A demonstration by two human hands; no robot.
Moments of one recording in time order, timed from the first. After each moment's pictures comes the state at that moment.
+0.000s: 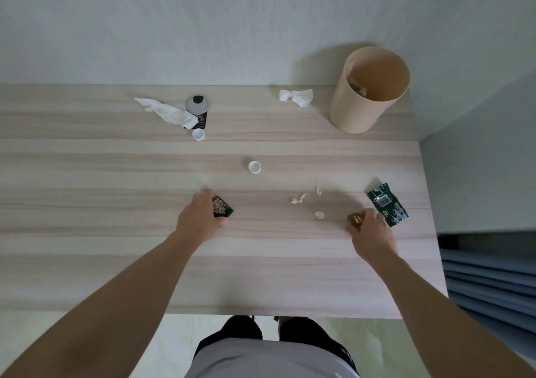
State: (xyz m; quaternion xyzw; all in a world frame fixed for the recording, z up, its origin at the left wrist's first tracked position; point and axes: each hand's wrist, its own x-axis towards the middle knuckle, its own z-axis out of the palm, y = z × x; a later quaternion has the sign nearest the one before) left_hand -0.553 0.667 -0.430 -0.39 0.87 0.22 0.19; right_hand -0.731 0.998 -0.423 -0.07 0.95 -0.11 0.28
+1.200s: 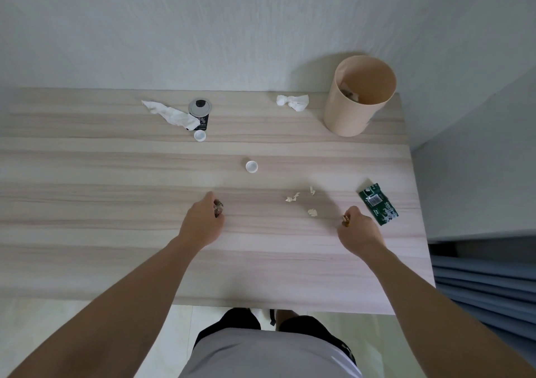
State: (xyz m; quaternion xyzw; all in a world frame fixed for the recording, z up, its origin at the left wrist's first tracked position) left_hand -0.542 0.697 -0.411 -0.39 0.87 0.28 0.09; right_hand -0.728 0.995 -0.400 -0.11 0.93 -0.12 0.33
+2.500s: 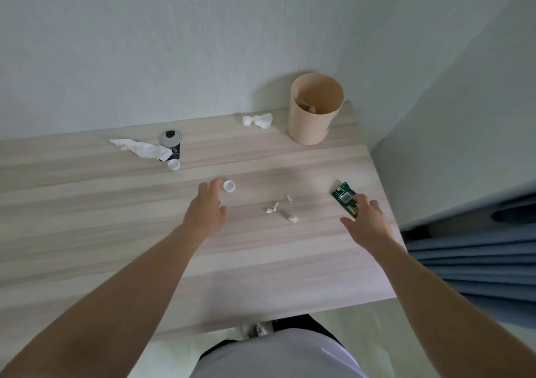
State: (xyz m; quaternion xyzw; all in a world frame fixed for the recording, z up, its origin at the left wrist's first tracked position) left_hand -0.610 0.697 -0.378 -0.26 0.93 0.27 0.07; right_hand -0.737 1.036 -0.365 -0.05 0.96 -0.16 0.21
